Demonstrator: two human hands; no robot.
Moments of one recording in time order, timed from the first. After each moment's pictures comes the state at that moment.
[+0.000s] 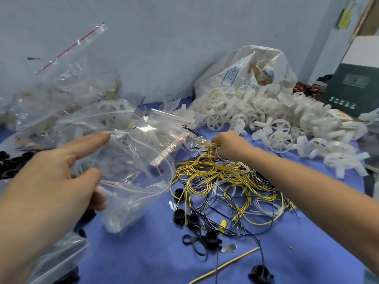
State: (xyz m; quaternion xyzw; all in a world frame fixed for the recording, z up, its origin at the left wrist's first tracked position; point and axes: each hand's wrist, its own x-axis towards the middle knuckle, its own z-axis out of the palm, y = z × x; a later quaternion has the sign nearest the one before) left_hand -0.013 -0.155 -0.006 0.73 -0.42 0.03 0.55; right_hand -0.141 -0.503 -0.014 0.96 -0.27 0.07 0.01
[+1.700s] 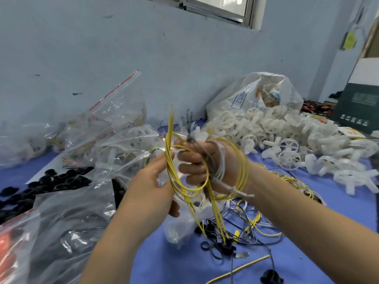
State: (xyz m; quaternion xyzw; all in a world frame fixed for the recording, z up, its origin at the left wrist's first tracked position) left_hand -0.099 -0.178 0.046 0.69 -0.34 -0.16 0.62; right_hand -0.141 -0.346 0.062 0.50 0.11 0.00 -0.86
